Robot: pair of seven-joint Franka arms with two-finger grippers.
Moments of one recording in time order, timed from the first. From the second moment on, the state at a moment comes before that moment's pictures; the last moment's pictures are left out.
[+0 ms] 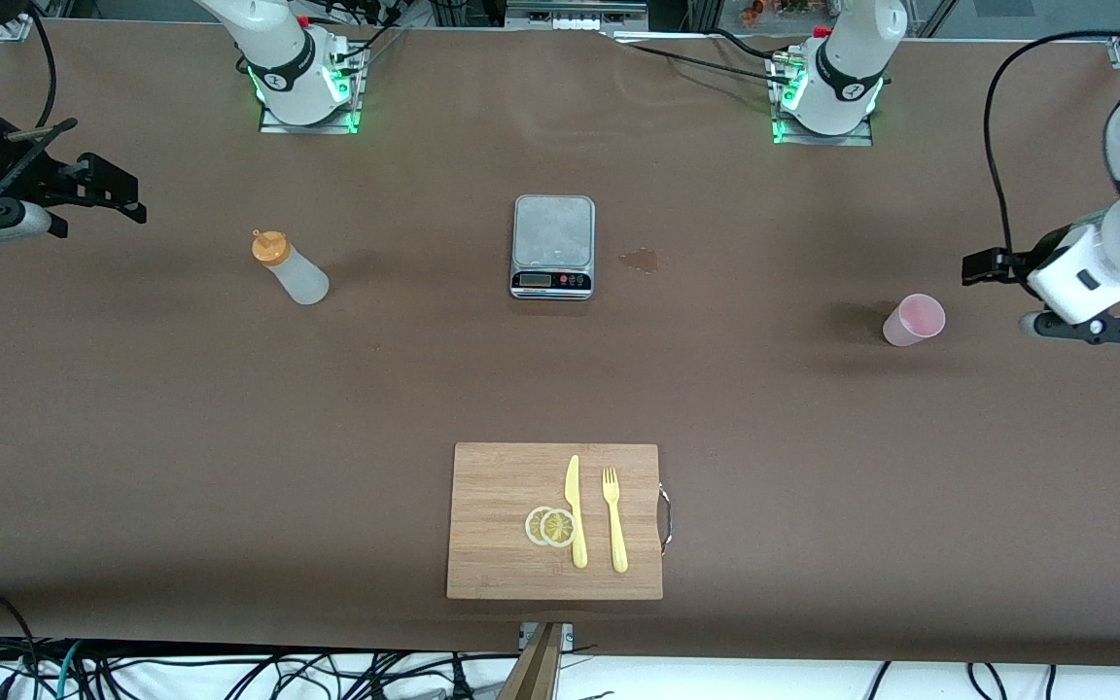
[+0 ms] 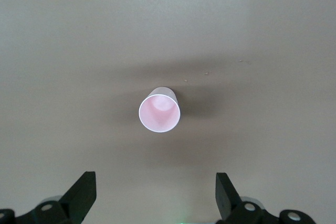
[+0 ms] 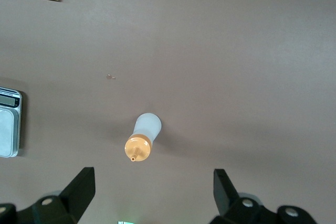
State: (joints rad) left arm 0.07 0.13 -0.01 -1.82 0.09 1.69 0.13; right arm 0.09 -0.09 -0.09 -1.79 0.04 1.65 -0.19
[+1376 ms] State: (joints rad) left arm 0.04 0.29 0.13 -2.18 0.09 2.24 0.29; right arm 0.09 -0.09 -0.09 -1.79 0.04 1.65 -0.19
